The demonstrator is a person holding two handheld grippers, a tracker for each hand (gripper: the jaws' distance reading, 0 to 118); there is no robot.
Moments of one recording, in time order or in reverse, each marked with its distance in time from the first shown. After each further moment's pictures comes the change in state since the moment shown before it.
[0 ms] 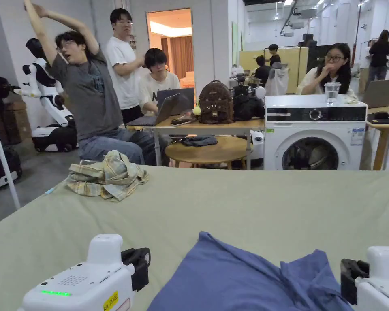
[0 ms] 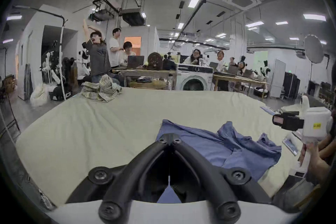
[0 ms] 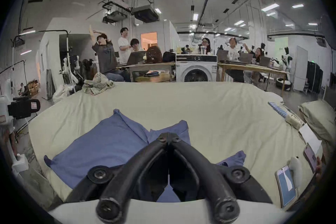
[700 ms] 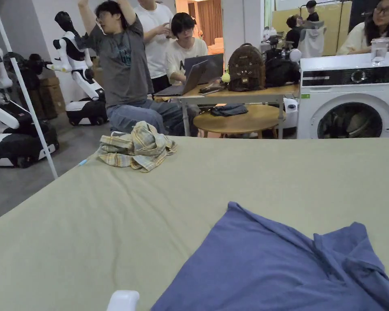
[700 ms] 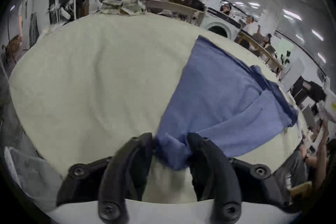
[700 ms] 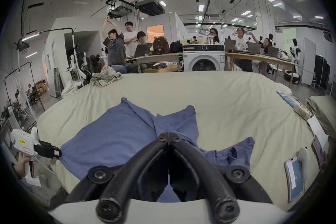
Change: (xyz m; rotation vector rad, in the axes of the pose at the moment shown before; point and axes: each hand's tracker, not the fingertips) left arm -0.049 -0.126 -0.022 -0.513 0.087 0.047; right arm 0.034 -0.022 -0.004 -0.095 0.017 -0.031
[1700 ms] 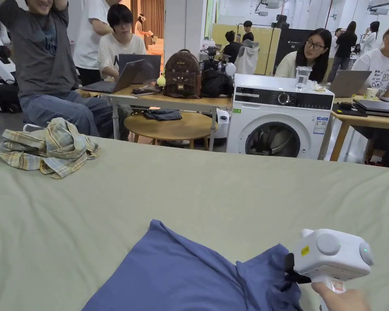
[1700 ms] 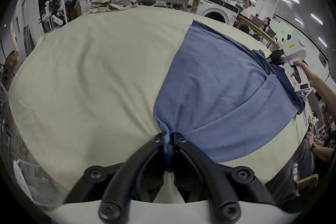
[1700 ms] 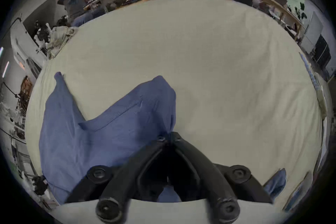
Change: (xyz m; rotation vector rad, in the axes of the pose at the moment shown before) left arm -0.006 0.004 -0.005 -0.032 -0.029 0.049; right arm 0.055 0.061 -0.238 -0.566 -0.045 -0.170
